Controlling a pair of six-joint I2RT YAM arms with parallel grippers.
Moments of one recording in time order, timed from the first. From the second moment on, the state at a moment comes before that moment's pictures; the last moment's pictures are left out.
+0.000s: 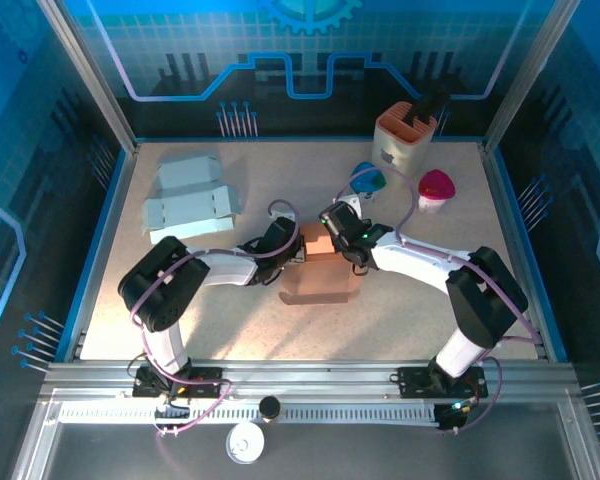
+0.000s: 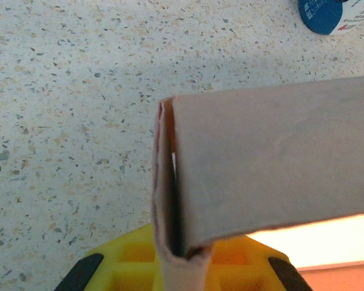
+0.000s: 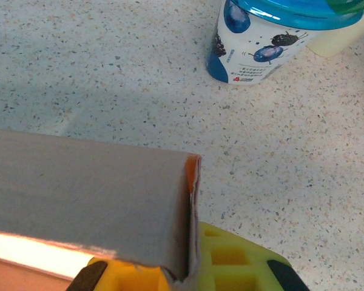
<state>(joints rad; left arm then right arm) -0.65 1.80 0.85 0.24 -0.18 -0.58 0.69 1.64 1.04 -0.37 0.55 0.38</state>
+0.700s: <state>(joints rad) -0.69 1.80 0.80 0.26 -0.26 -0.56 0.69 1.65 1.04 -0.36 0.53 0.39</state>
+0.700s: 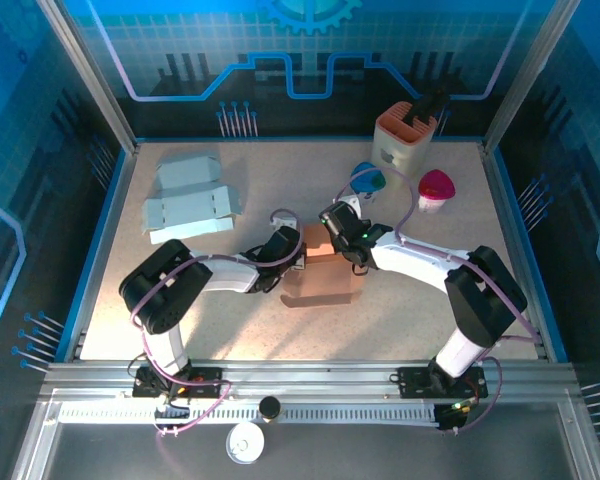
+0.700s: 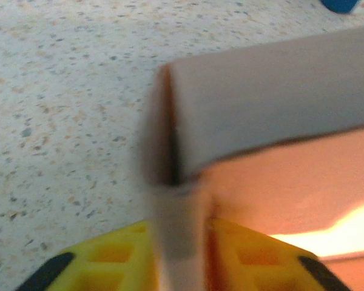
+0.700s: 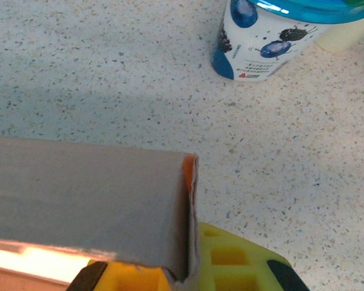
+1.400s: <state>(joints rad) -0.69 1.72 0.78 0.19 -0.28 -0.55 0.69 1.66 1.05 -0.37 0.51 0.40</state>
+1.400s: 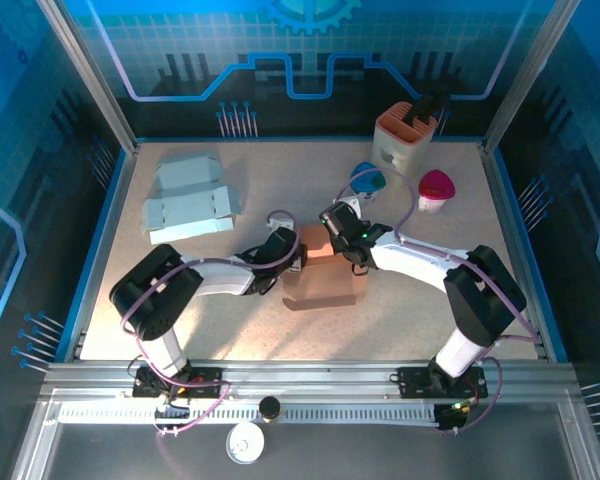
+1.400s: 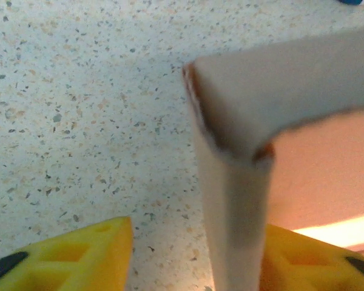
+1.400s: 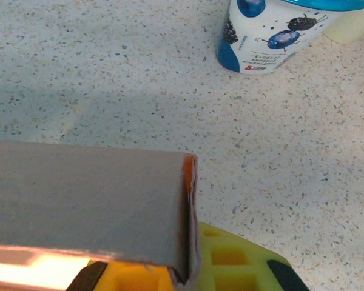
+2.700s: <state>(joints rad) -0.69 1.77 0.95 -0.01 -0.42 -0.50 0.69 1.69 1.09 -0.46 0.47 0.52</state>
